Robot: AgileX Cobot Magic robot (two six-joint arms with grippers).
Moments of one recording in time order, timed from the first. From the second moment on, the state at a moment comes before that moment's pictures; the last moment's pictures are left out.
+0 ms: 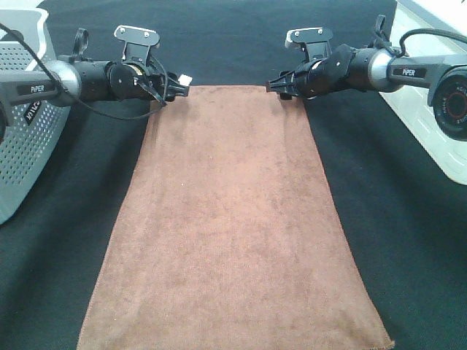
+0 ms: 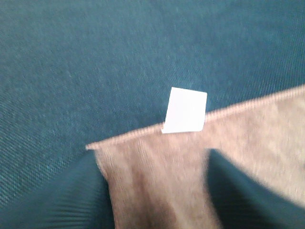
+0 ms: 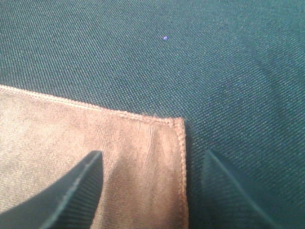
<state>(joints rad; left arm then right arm) -0.24 2.70 -2.14 -0.14 -0.01 0.20 0.21 2.66 -2.11 0.28 0.11 -0.32</state>
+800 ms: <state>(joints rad) -0.22 2.28 -2.14 -0.09 0.70 0.09 0.20 2.18 -2.11 0.14 0.77 -0.14</state>
